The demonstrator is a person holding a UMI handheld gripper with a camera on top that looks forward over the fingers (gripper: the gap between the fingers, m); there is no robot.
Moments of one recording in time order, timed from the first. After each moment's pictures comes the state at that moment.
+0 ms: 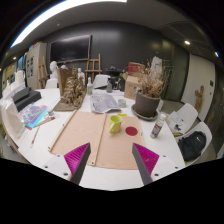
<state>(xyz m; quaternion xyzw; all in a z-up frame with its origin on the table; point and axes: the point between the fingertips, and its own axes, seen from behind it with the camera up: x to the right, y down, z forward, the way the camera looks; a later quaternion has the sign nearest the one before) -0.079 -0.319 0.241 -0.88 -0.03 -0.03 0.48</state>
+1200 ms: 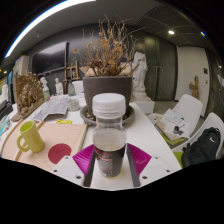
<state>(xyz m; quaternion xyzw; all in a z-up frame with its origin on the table) 0.241 -0.014 0.039 -0.84 0.04 -0.02 0.53</state>
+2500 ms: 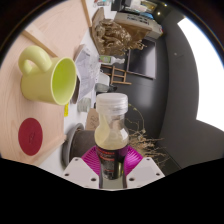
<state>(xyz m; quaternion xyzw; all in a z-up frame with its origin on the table) 0.092 0.073 0.186 -0.49 -0.49 -0.57 0.44</state>
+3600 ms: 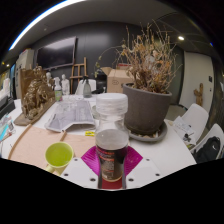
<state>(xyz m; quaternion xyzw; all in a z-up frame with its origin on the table) 0.076 0.047 0.075 -0.85 0.01 -0.03 0.53</state>
